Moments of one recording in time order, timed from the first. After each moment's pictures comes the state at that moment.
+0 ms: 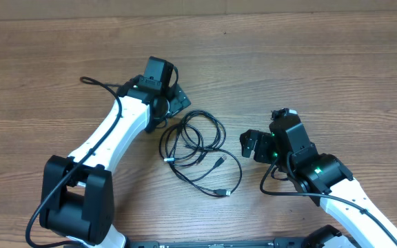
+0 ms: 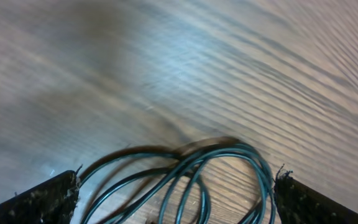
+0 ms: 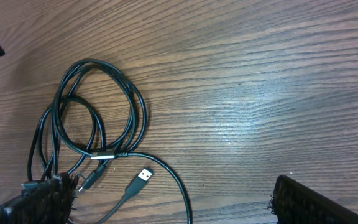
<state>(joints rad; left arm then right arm) -0.32 1.77 1.26 -0.70 0.02 -0.90 0.48 1.10 0.73 -0.56 0.02 0.65</state>
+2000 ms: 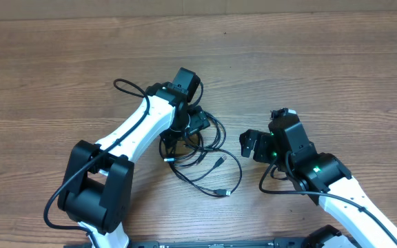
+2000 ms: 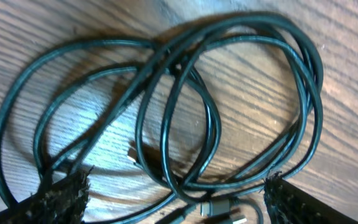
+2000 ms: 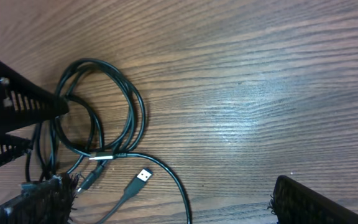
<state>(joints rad) -0.46 1.87 1.32 -0.88 0.14 -0.94 0.48 1.12 0.73 -0.55 0.02 0.65</state>
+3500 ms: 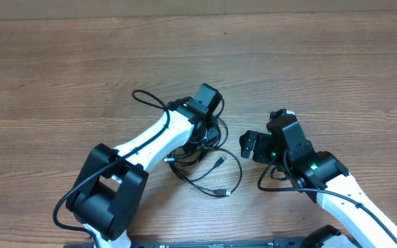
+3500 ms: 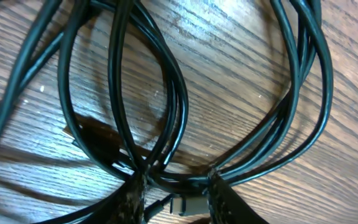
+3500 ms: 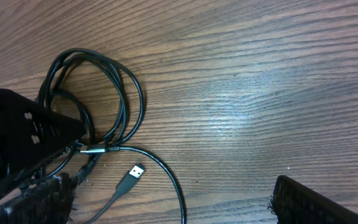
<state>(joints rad) -0.61 1.87 1.23 -0.73 0.05 -1.10 0.48 1.14 0.73 -0.57 0.02 0.65</state>
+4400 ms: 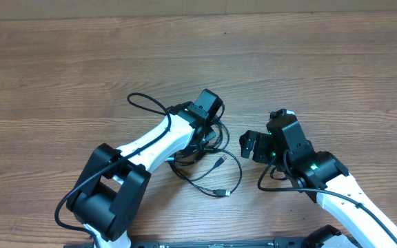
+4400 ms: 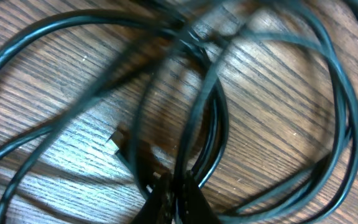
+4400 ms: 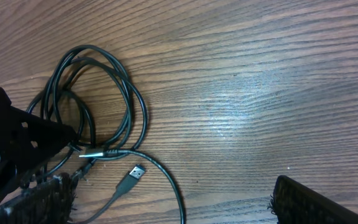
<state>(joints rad) -0.61 1.87 1.18 -0.69 -0.06 -1.20 0.48 1.14 0.73 -0.57 0.02 0.65</state>
